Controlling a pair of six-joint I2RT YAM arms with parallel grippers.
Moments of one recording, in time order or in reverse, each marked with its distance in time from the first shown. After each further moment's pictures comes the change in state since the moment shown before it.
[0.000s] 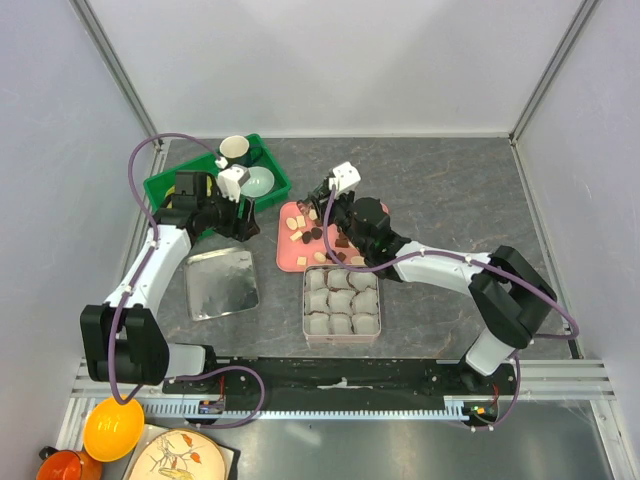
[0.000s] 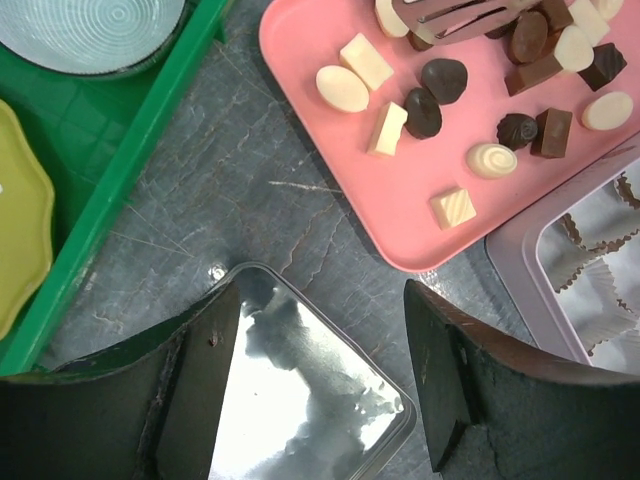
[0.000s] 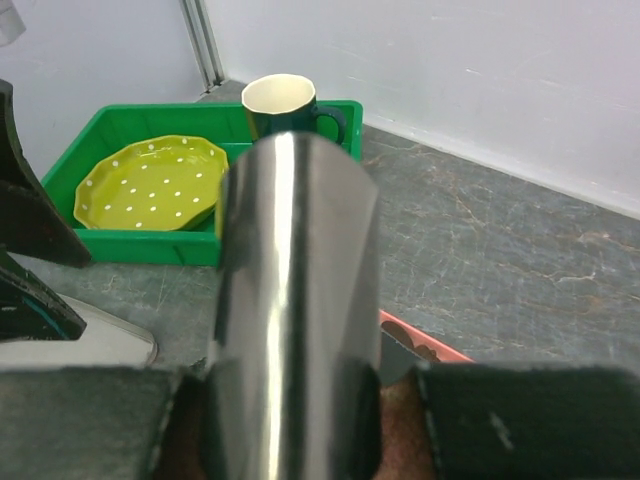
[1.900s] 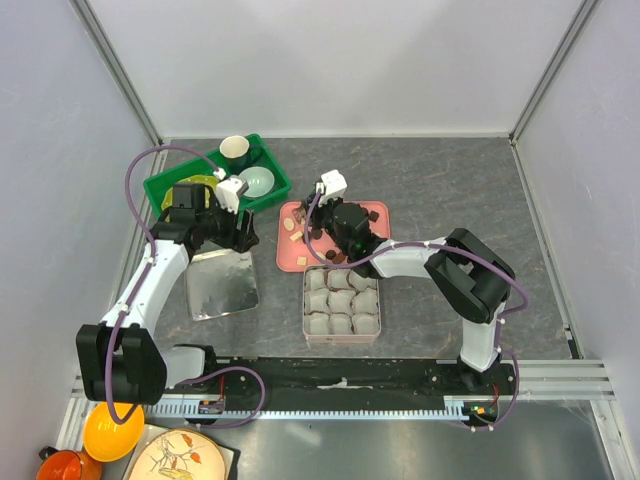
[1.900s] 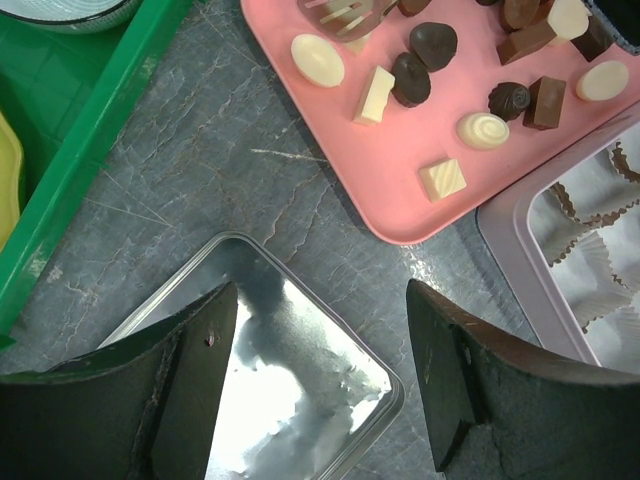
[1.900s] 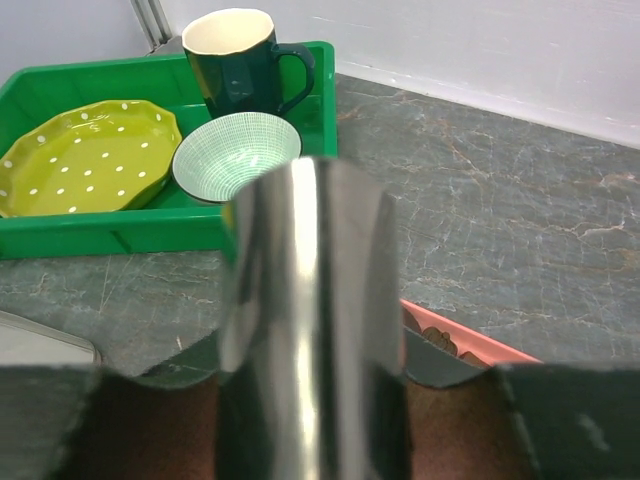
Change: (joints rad) left arm 0.000 -0.100 -0.105 0.009 -0.001 -0.006; right arm 0.000 0.257 0.065 0.133 0.090 0.038
